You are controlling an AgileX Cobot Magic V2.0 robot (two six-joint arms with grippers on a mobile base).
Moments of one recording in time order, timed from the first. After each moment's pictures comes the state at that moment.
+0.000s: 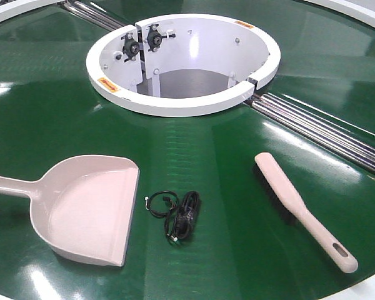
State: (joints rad) left arm -0.15 -0.01 0.03 0.00 0.00 0.02; right arm 0.12 -0.01 0.03 -0.04 0.10 0.00
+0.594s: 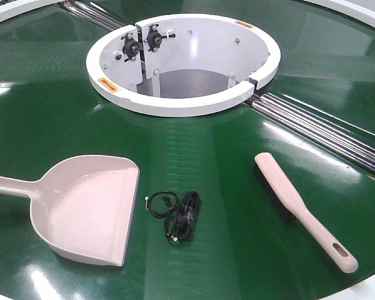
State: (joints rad) left arm -0.15 0.43 -0.55 0.00 0.55 0.02; right arm 0.12 -0.01 0.03 -0.04 0.10 0.00
